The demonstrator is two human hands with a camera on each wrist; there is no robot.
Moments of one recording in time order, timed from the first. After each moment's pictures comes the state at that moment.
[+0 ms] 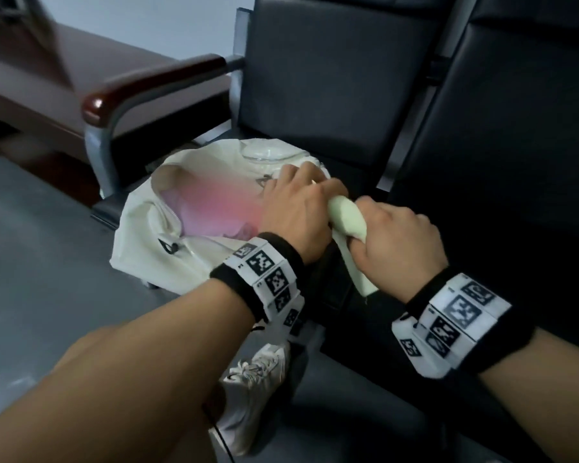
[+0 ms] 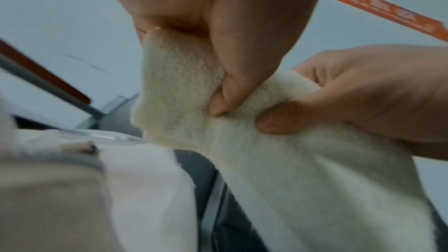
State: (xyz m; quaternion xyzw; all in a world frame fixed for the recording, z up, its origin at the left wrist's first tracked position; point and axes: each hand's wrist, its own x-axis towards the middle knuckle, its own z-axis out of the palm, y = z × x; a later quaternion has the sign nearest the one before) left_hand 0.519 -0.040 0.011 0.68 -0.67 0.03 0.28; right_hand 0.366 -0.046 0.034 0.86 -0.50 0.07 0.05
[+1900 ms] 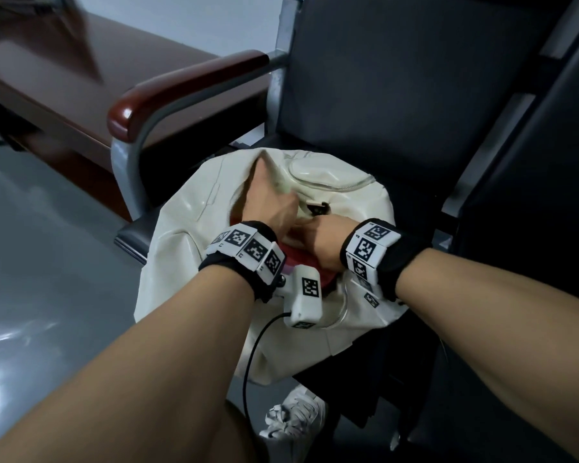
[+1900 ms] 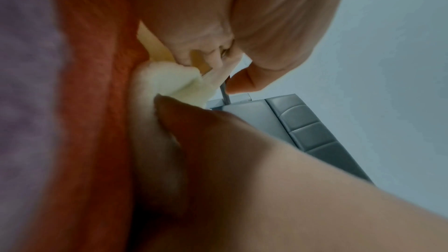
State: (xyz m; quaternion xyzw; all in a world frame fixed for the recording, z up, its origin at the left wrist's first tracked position) left_hand 0.670 -0.135 -0.018 0.74 -0.39 -0.22 0.51; right_hand 0.564 -0.189 -0.032 0.95 -0.25 -0.18 0.00
